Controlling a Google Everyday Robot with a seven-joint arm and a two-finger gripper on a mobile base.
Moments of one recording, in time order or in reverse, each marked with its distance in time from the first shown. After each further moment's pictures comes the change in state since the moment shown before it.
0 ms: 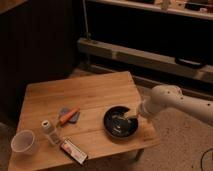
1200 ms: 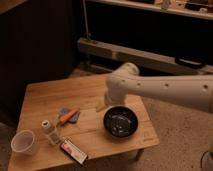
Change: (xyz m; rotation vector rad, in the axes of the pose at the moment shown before) arm -0.022 0.209 -0.038 0.187 -0.059 -0.433
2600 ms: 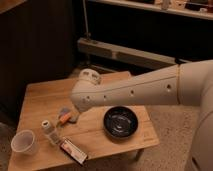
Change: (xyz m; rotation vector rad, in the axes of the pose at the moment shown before) arm -0.029 0.120 0.000 0.035 -0.141 -0.481
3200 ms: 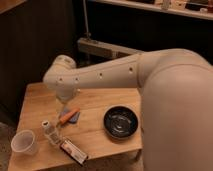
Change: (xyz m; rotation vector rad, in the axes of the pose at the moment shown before) arm -0.066 0.025 0.006 -0.003 0.132 -0.085
